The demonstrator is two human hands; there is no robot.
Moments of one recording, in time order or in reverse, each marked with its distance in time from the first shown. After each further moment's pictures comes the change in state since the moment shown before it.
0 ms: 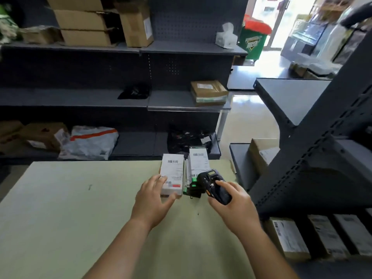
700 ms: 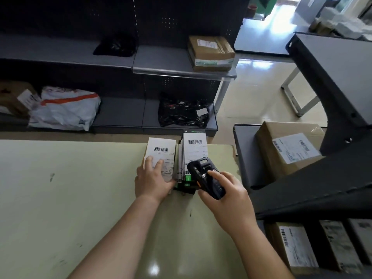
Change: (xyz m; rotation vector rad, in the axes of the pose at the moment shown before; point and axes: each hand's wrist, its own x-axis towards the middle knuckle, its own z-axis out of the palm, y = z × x) left_hand 0.122 -0.017 0.112 0.101 -0.100 -0.234; right_hand 0.077 0.031 0.051 -0.080 -0.080 0.048
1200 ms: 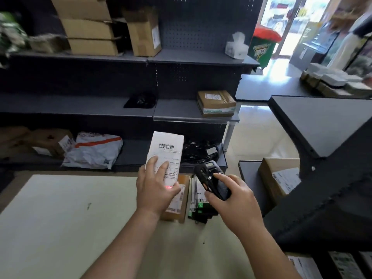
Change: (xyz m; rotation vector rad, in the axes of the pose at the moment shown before) left_hand -0.051 0.016 -0.141 -0.175 0.472 0.211; right_hand -0.012 -0.088 -0.065 0.038 0.103 -0.169
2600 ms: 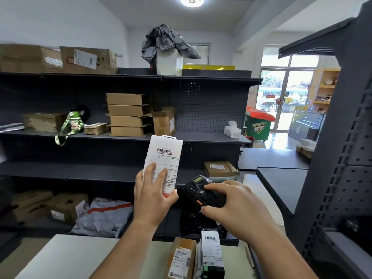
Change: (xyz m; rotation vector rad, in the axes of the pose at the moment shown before) left_hand 0.032 0.072 -0.157 0.042 0.425 0.238; right_hand -0.028 -0.150 -0.156 -0.210 0.006 -0.342
